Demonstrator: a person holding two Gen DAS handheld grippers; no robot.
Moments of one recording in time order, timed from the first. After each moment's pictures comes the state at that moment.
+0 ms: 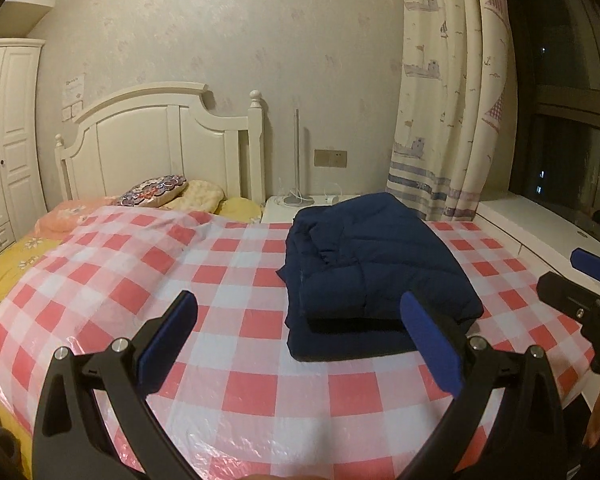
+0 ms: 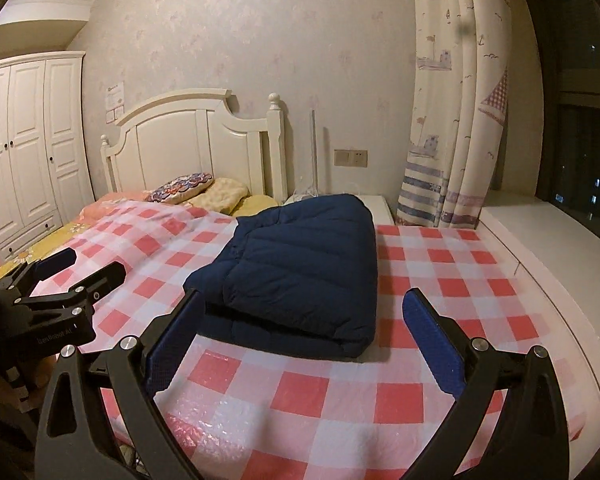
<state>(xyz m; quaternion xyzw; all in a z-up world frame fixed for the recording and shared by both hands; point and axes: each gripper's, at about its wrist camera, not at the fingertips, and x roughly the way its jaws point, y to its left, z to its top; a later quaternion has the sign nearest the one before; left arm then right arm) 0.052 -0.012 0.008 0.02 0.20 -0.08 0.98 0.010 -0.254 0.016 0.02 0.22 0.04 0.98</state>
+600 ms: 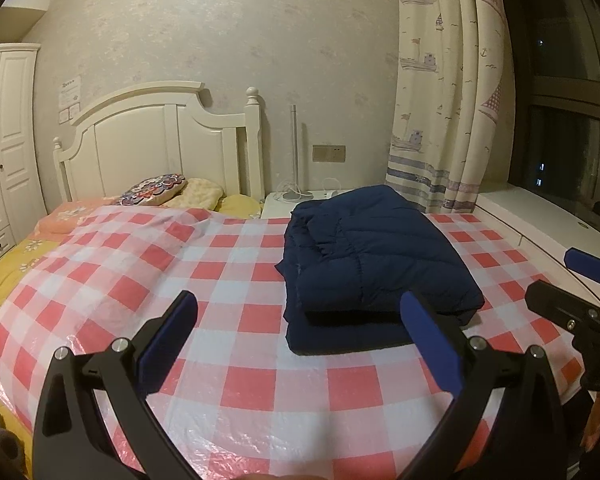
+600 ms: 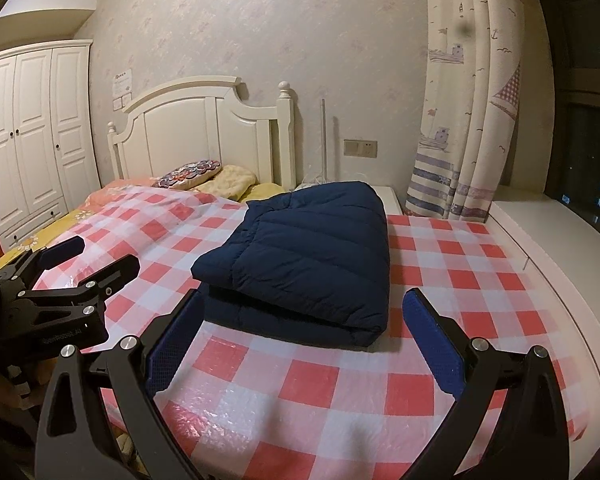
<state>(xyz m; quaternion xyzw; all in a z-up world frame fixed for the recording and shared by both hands) 0.051 -0.017 0.004 0.03 0.21 -0.08 0.97 0.013 -0.246 0.007 0.01 0.23 0.05 0.97</state>
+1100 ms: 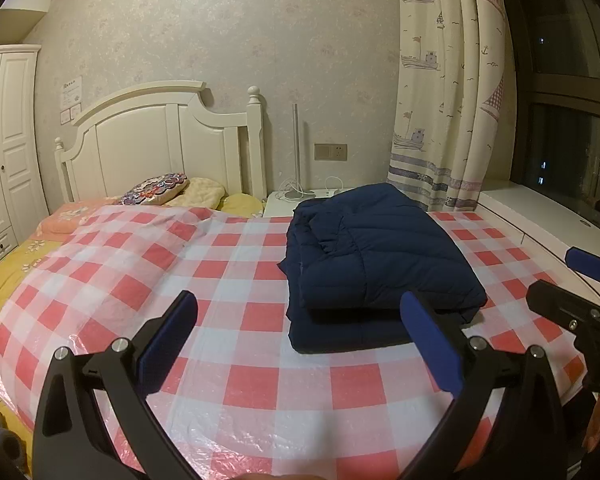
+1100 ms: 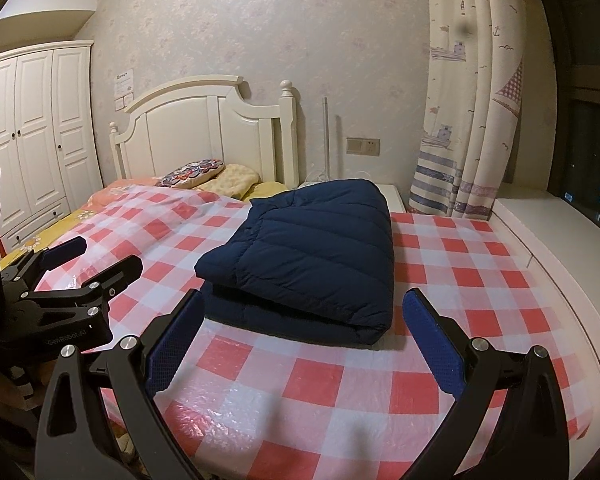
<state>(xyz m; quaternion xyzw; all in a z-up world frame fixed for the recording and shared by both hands) 0.050 -0.014 0.001 0.03 0.21 -0.08 0.97 0.013 -0.245 0.007 0.01 0.23 0.05 0.97</state>
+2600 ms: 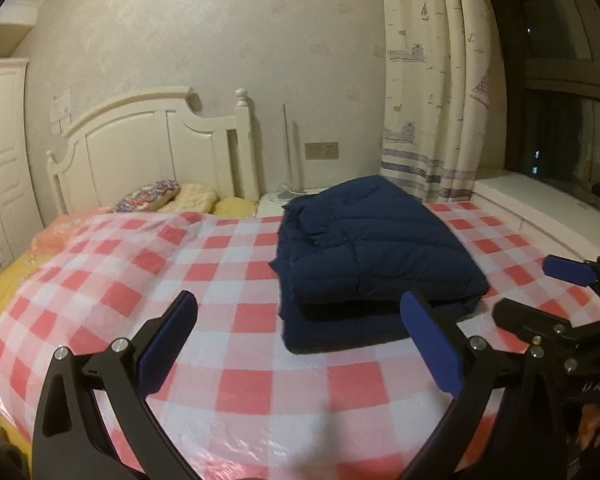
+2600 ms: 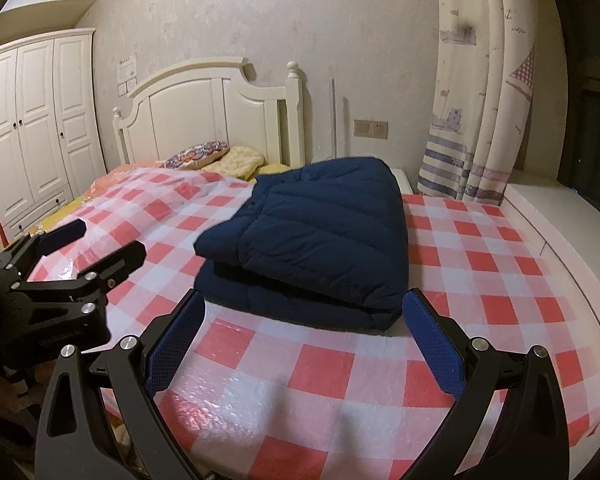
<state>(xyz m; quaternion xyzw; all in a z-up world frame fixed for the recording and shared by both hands) 0.072 -0.003 -0.019 0.06 0.20 -0.09 0.97 0.035 -0.246 -0.025 0.01 0.27 0.07 0.96</state>
